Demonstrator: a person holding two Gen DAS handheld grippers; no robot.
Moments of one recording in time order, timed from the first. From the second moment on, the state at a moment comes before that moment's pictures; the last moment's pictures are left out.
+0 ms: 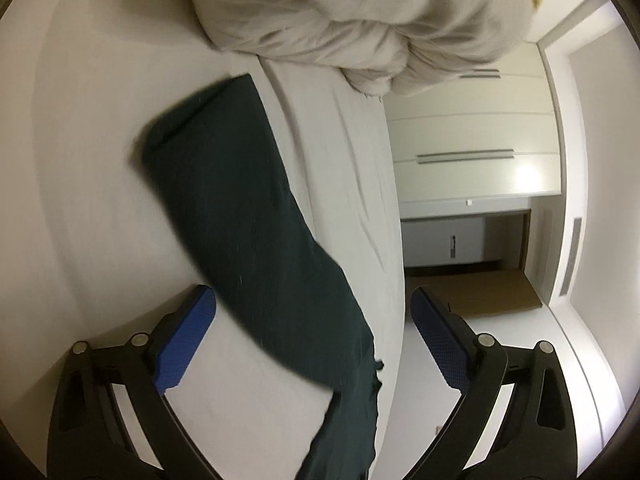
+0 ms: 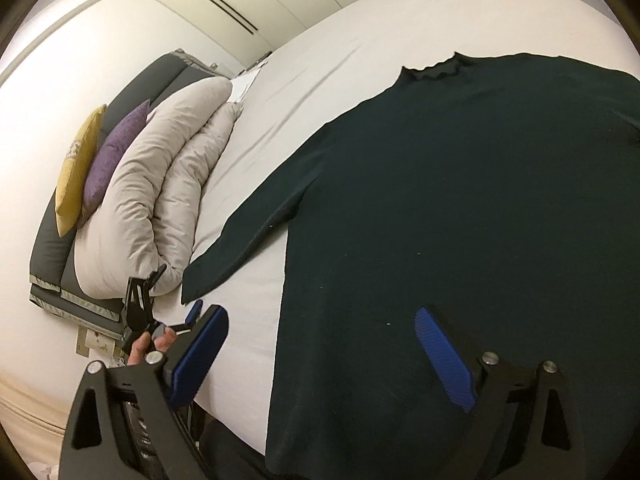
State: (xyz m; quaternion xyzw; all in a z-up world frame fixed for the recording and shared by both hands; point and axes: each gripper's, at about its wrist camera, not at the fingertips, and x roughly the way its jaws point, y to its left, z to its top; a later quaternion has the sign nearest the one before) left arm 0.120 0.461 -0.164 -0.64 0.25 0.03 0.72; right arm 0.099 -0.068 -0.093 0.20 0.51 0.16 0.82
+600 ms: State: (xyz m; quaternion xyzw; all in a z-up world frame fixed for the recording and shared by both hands) left arm 0.175 0.469 -0.155 -0.56 0.28 0.06 0.78; right arm 0.115 -0.077 -0.100 0.19 0.50 0.16 0.83
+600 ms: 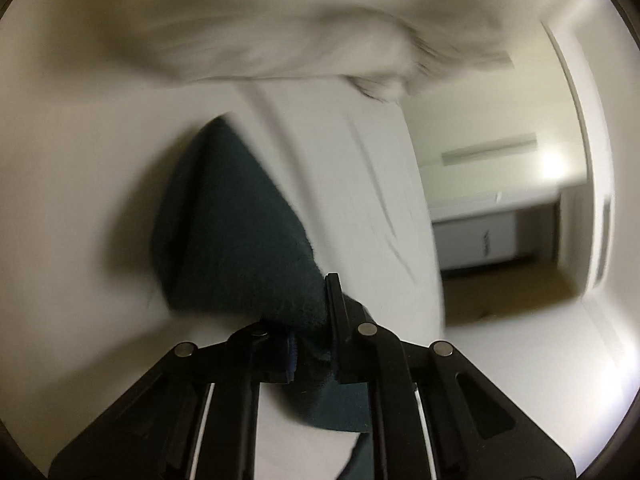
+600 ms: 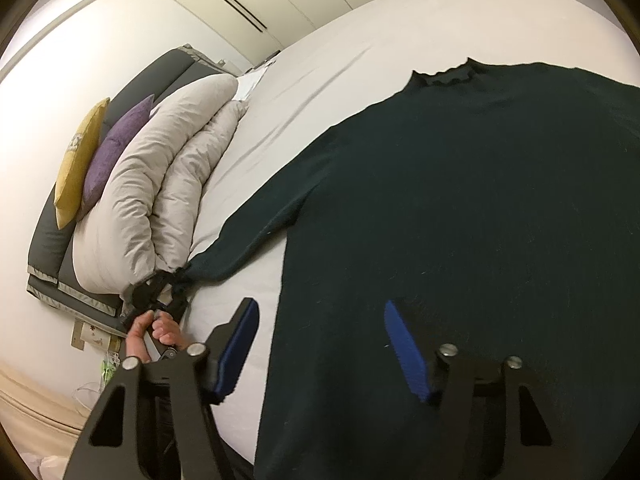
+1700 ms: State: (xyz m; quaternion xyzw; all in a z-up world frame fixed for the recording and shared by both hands) left arm 0.216 0.058 -0.138 0.17 0.33 -0.05 0.93; right arm 0.295 -0.120 -0.193 0.43 0.57 0.21 0.67
